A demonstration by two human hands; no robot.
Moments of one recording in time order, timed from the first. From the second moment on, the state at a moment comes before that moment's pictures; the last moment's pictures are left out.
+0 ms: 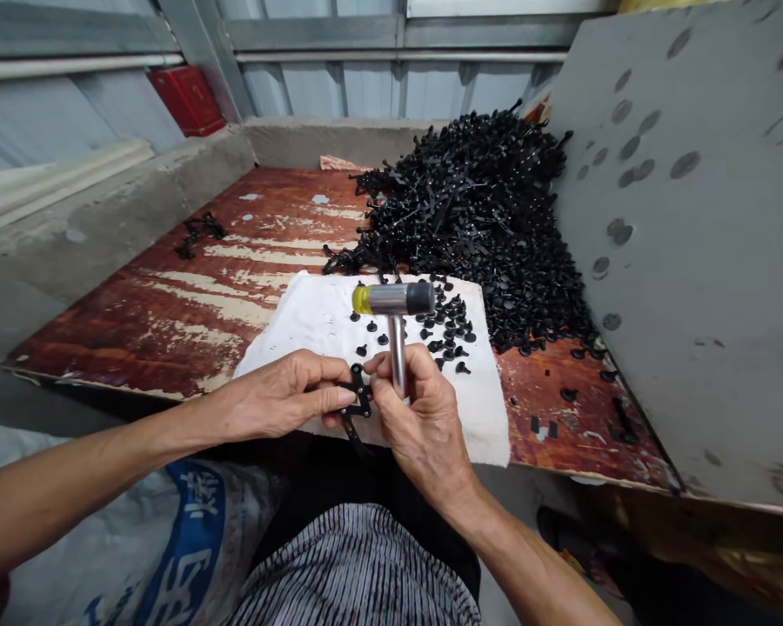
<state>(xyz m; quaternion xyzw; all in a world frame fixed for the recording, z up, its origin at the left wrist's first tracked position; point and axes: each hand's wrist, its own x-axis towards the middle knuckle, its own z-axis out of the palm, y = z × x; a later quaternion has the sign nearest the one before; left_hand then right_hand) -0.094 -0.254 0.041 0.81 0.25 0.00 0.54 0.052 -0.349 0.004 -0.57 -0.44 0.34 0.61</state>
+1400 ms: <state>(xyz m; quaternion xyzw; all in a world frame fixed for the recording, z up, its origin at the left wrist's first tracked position) -0.089 -0.201 0.024 0.79 0.32 0.09 0.52 0.074 -0.350 -0.014 -0.57 -0.33 0.42 0.63</state>
